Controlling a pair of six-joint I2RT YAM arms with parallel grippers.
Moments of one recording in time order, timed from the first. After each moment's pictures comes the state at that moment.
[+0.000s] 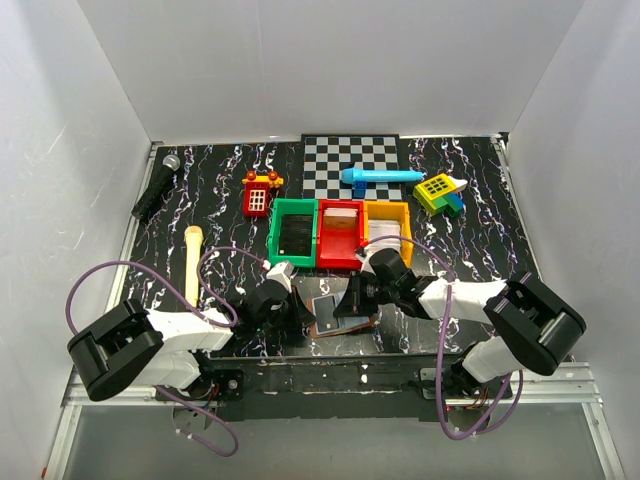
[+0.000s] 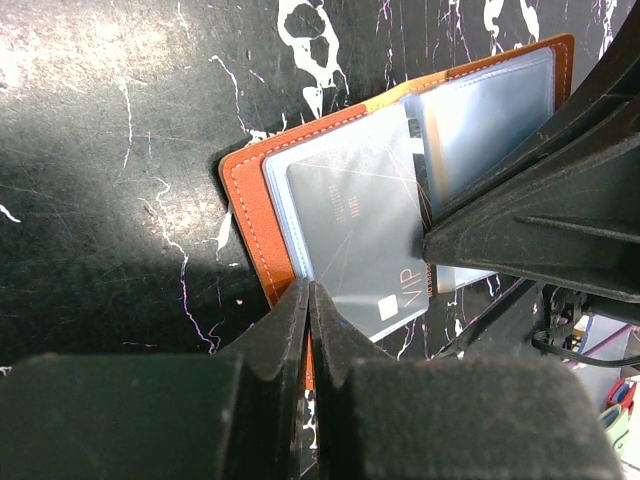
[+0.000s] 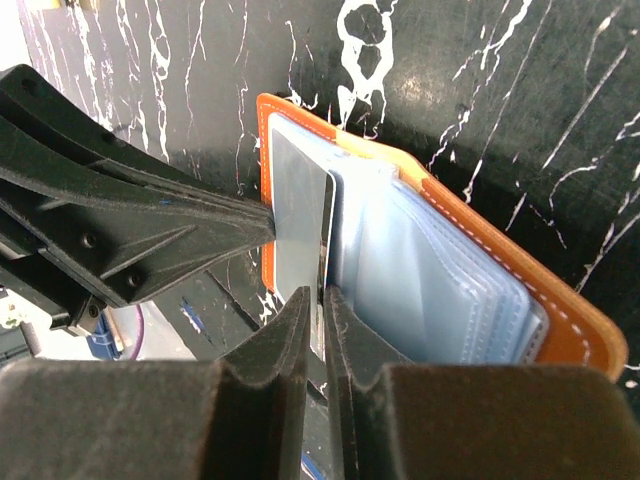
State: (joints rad) left arm -0.92 1.27 0.27 0.33 0.00 -0.93; right arm 0.80 1.44 0.49 0.20 -0.43 0.87
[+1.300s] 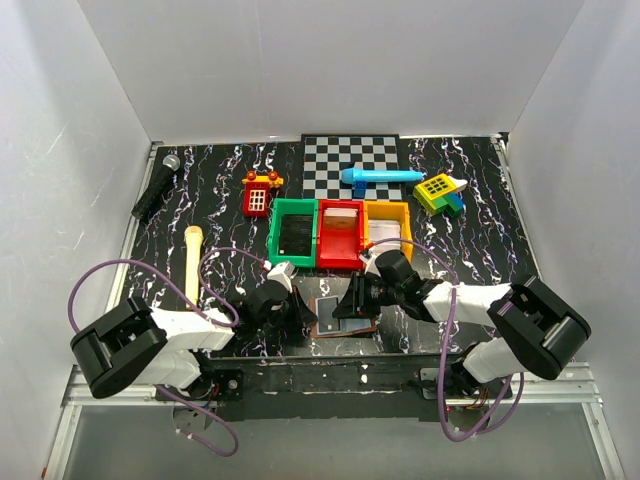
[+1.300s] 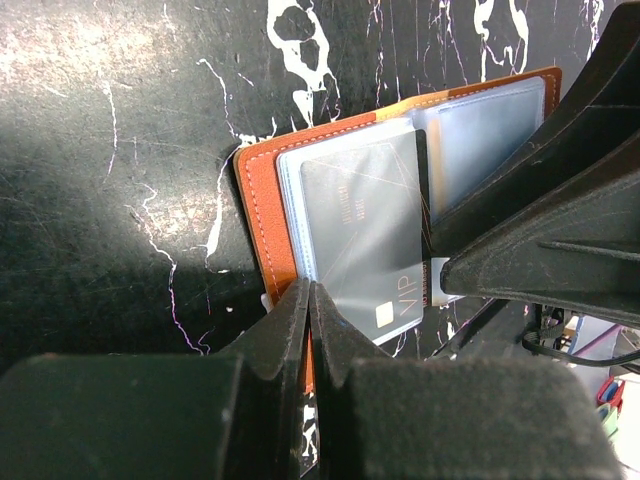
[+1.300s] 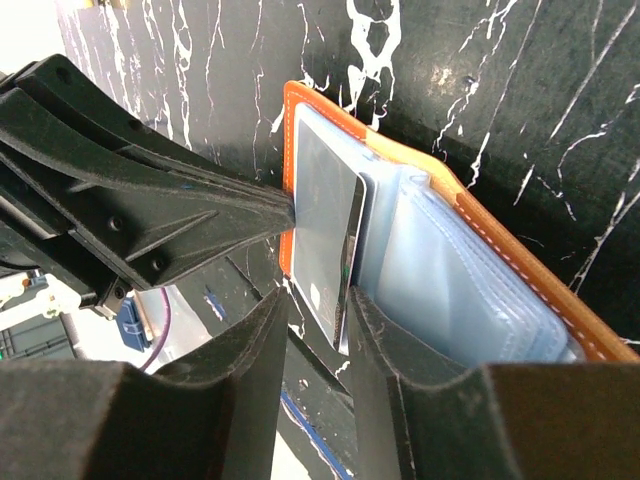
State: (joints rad) left arm -0.93 1.29 0.27 0.37 0.00 -0.94; right arm 0.78 1.41 0.44 0.25 -0.48 0.91
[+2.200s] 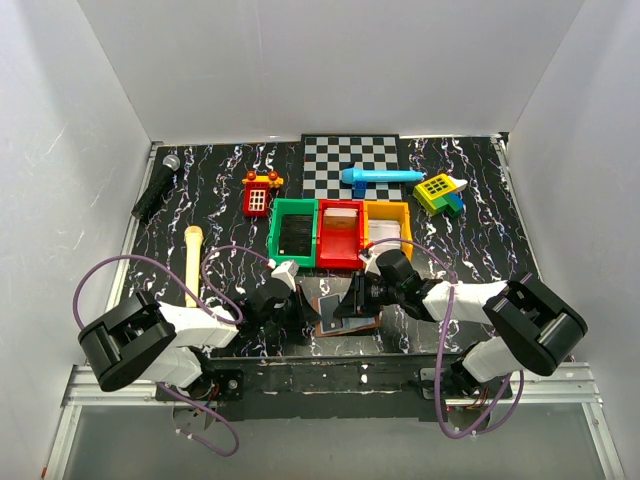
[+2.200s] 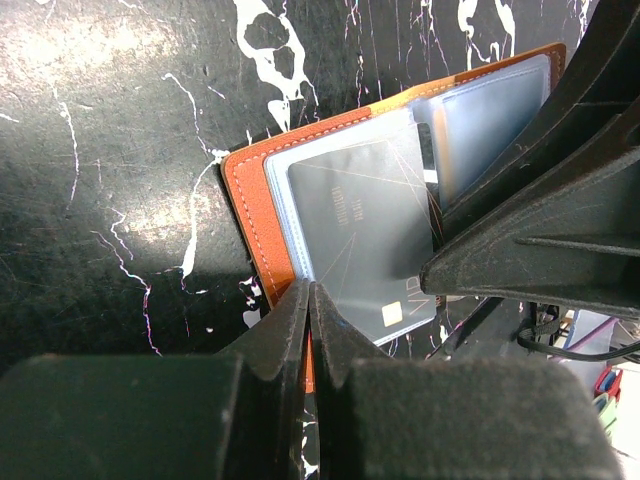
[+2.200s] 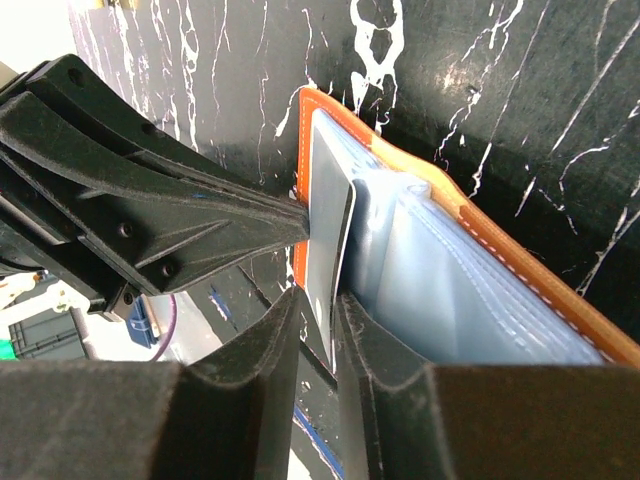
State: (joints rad) left arm -0.92 1.35 0.28 0.43 0.04 -0.93; right arm 0.77 1.43 0.43 0.30 -0.51 0.92
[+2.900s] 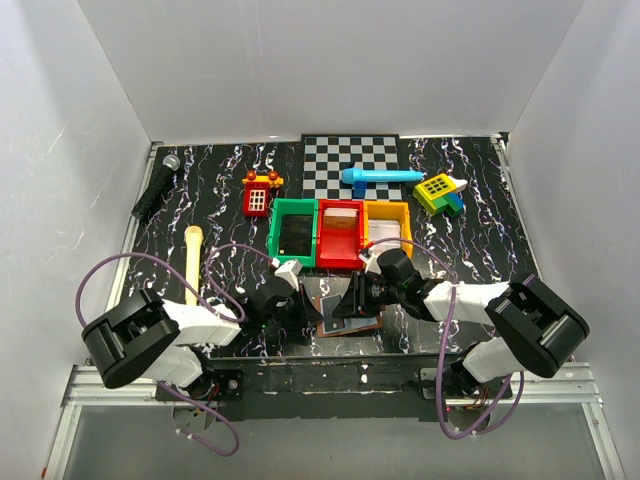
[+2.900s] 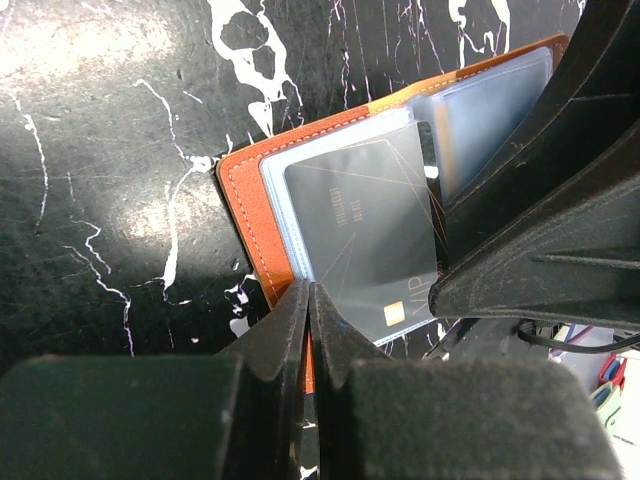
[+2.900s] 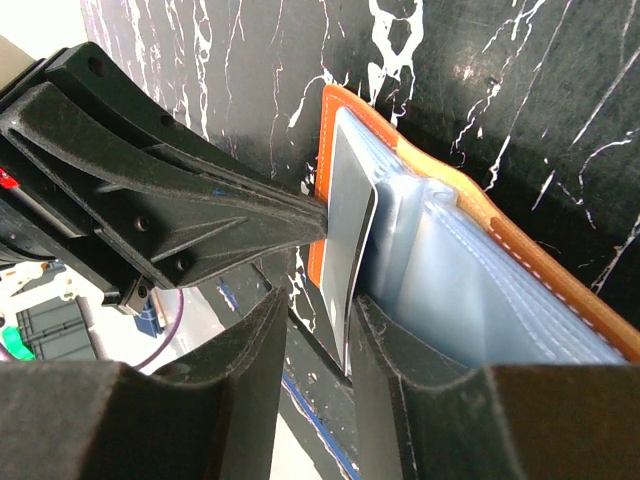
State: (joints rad) left arm -0.92 1.37 0.30 0.43 0.06 -0.91; right arm 0.76 1.42 0.43 0.30 -0.54 0.92
